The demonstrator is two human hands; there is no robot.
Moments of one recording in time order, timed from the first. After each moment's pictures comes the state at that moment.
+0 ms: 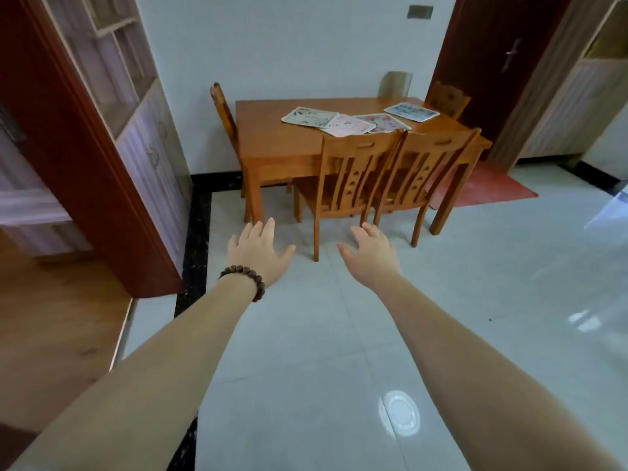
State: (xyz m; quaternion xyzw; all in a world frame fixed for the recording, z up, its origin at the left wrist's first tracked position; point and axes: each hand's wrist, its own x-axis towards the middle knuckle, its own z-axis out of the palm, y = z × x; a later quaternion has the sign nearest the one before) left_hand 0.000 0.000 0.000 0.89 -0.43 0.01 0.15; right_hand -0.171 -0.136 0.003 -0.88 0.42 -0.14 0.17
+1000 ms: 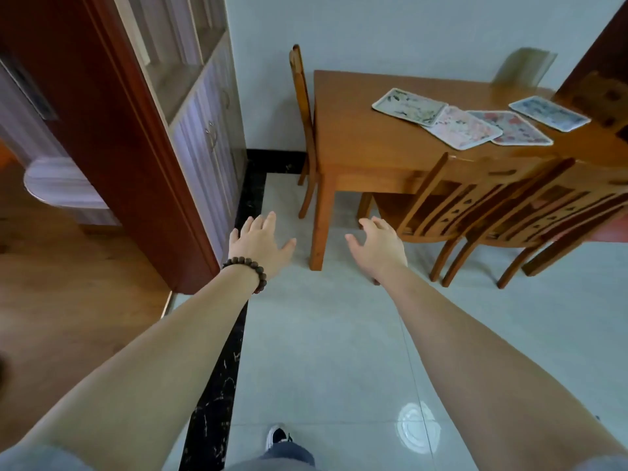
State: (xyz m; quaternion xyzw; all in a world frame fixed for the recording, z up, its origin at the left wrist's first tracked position) left_hand 0.382 -0.107 -0.061 0.93 -0.34 -0.04 0.14; right_hand 0.239 -0.282 -0.054 -0.91 0.37 -0.07 0.19
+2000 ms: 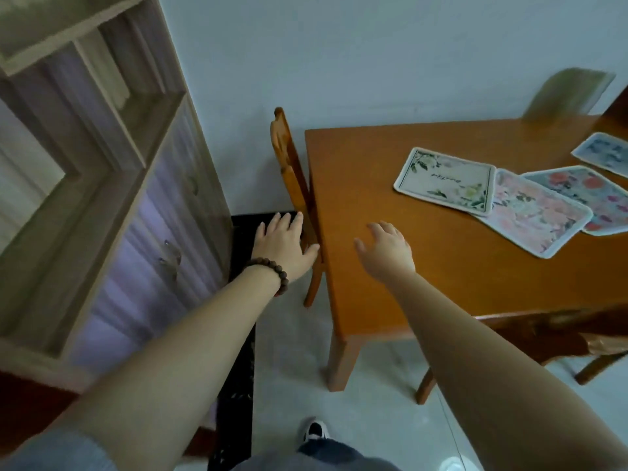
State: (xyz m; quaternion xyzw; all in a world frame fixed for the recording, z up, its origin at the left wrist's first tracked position) left_hand 0.820 -0.506 -0.039 0.89 -0.44 -0.01 0.08; right_hand 0.677 -0.646 -0.049 -0.87 0.44 -0.08 0.21
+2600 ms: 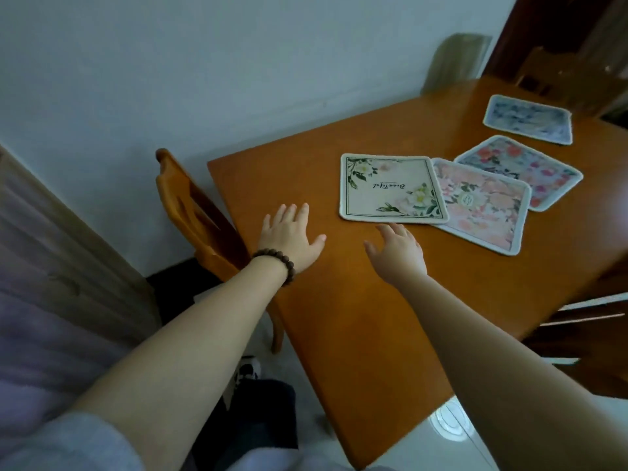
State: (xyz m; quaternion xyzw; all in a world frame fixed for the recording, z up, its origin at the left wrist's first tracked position) left_hand 0.933 -0.772 -0.056 0.79 -0.61 -0.06 0.07; right_hand 0.735 -0.826 -0.071 -0.77 0.61 -0.10 0.17
